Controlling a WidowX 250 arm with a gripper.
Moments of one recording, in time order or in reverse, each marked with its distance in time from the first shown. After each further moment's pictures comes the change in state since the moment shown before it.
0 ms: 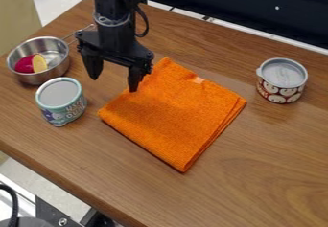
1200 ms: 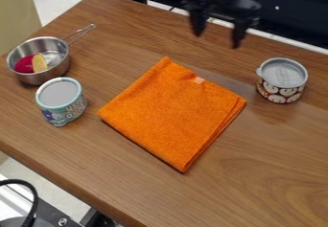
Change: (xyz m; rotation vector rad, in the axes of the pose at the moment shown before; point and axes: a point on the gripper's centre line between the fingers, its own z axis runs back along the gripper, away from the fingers) arm 0.097 -0.127 0.036 -0.215 -0.079 -0.200
